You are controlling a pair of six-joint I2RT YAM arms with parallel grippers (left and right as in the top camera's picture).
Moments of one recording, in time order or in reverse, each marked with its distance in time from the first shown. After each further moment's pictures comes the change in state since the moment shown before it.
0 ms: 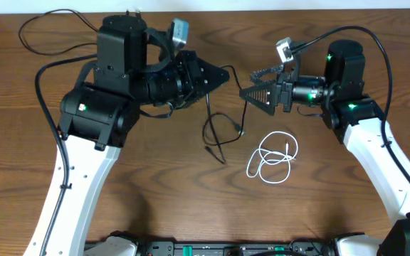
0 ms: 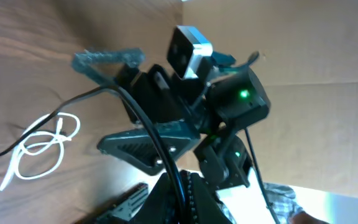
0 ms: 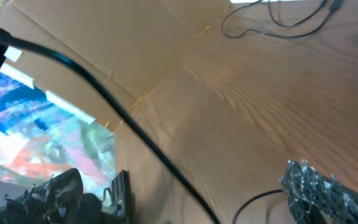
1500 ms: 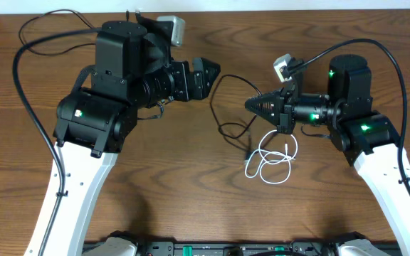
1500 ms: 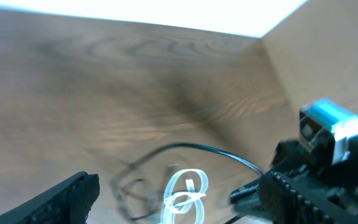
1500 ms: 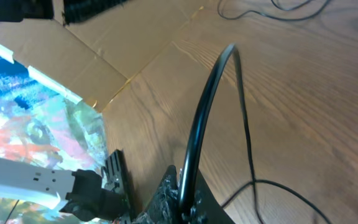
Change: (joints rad) left arm -0.003 -0.025 0.001 -0.067 -0.404 0.534; right arm 0.058 -0.198 0.000 -0.307 0.121 -0.148
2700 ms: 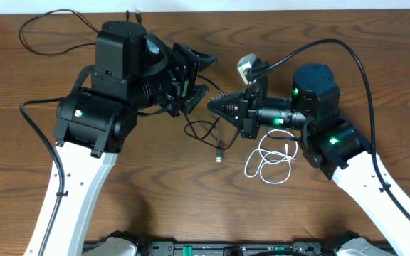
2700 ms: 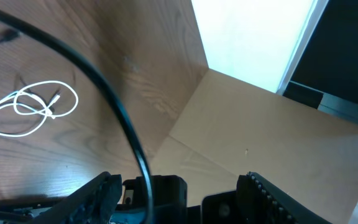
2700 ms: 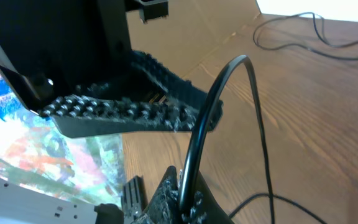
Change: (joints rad) left arm 0.000 0.000 0.000 -0.003 0.140 -1.088; right arm 0.262 0.000 0.000 0.307 0.181 0.248
